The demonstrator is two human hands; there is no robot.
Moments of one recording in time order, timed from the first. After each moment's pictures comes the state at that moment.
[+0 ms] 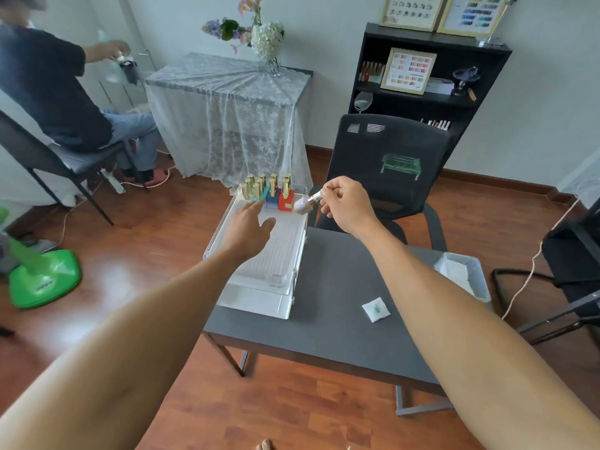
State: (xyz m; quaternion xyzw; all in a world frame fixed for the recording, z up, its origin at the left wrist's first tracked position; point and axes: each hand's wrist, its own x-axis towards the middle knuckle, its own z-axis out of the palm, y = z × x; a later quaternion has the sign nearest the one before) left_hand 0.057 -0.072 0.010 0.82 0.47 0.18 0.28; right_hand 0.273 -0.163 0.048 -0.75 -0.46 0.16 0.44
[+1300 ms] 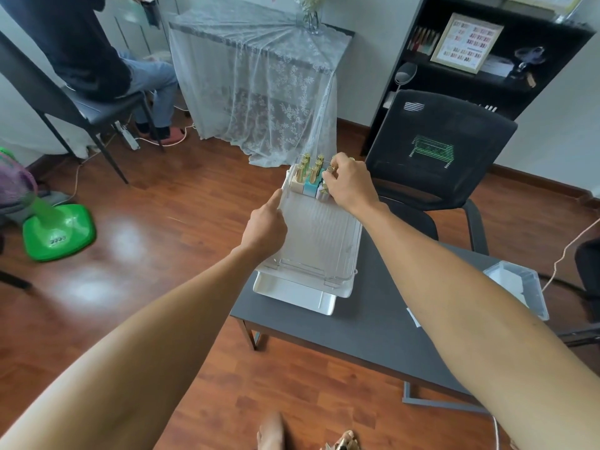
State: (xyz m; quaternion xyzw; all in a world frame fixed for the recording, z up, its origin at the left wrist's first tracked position) left_hand -0.003 -0.021 -0.030 0.75 0.51 0.19 0.38; right_hand 0.196 -0.039 0.021 -0.81 -0.53 0.05 0.25
